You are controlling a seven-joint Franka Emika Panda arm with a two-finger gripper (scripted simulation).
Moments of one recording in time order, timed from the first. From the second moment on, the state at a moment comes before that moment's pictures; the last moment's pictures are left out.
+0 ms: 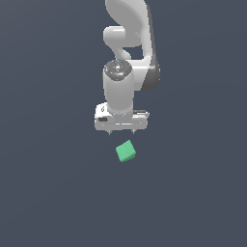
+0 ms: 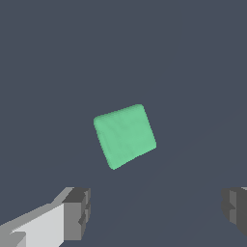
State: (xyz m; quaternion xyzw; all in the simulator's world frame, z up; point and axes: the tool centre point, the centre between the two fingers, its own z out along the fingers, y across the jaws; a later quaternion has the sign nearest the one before) arm -0.004 -0.008 0.163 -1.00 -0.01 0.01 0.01
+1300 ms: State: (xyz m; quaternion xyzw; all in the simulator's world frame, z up) arm 0.022 0.009 0.088 -0.98 -0.18 0.00 0.00
